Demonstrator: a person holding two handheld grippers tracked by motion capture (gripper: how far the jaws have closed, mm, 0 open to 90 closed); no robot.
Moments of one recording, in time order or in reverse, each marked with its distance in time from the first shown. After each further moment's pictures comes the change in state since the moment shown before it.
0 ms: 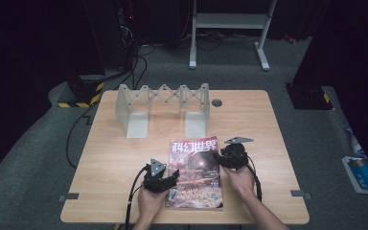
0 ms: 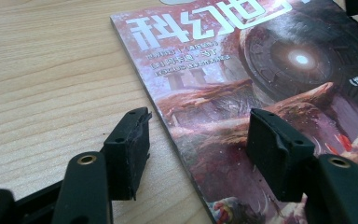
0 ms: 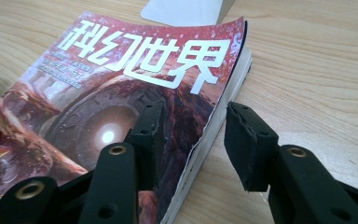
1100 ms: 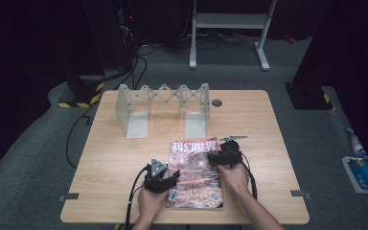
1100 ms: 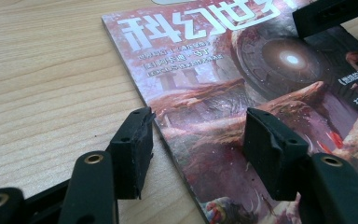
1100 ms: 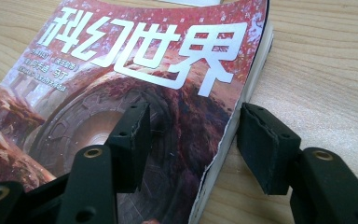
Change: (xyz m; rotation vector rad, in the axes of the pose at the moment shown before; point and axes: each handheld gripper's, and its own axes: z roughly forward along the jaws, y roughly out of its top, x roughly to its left) left arm -0.001 0.000 0.001 0.000 -0.022 0.012; right arm -0.003 0.003 0.030 0.092 0.035 0.099
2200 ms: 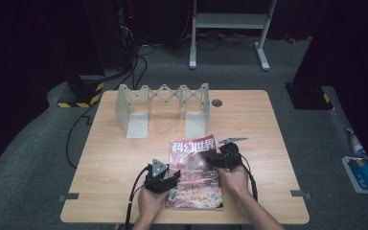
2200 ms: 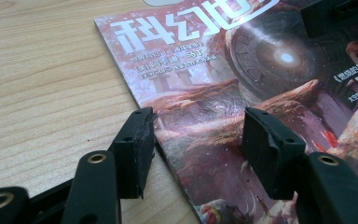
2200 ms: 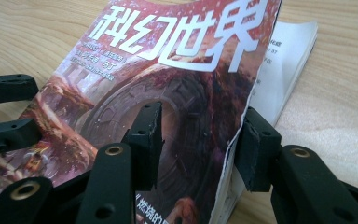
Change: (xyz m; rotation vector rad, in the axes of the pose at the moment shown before) left arm -0.001 0.000 0.001 0.000 -0.008 0.029; right arm 0.008 -0.005 -0.010 -0.015 0.102 -0.044
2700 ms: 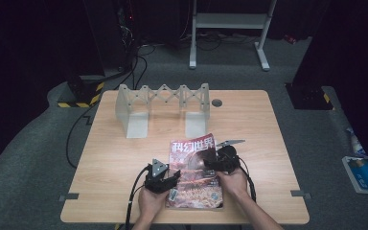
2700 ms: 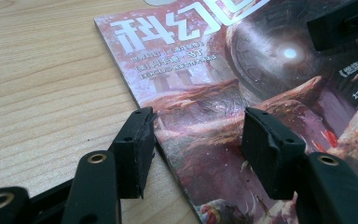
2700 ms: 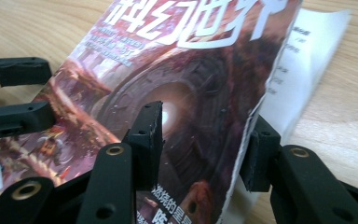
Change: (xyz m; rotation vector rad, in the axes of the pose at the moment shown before) left arm 0.000 0.000 0.000 0.001 -0.003 -0.006; right arm 0.012 -0.005 0.000 0.024 0.008 -0.036
